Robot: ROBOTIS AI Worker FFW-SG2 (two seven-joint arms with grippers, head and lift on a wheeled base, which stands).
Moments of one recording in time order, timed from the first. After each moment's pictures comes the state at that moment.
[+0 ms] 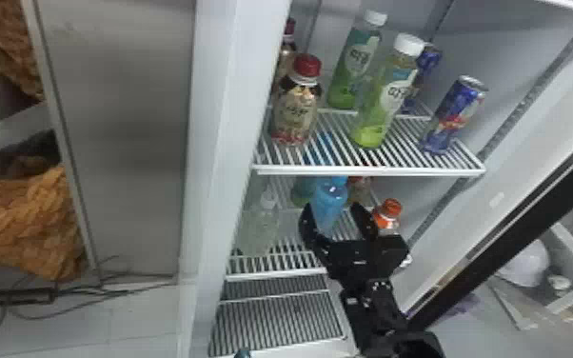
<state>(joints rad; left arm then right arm) 0.36 0.18 -0.26 -1.86 1.20 1.21 -0.32 0.15 -0.14 -0.07 -1.43 -0.13 -0.33 0.08</state>
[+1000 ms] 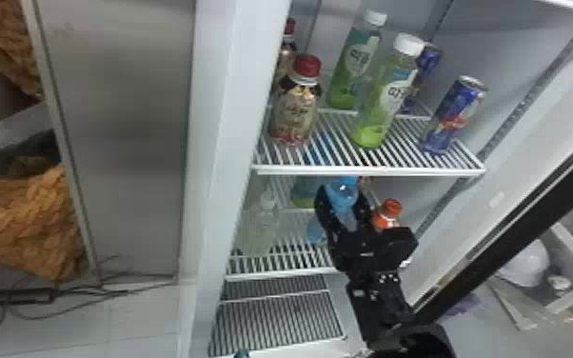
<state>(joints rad) 0.37 0.19 -0.26 -1.86 1.21 1.21 -0.32 0.18 -0.16 -0.08 -1.52 -0.12 -0.30 0.05</state>
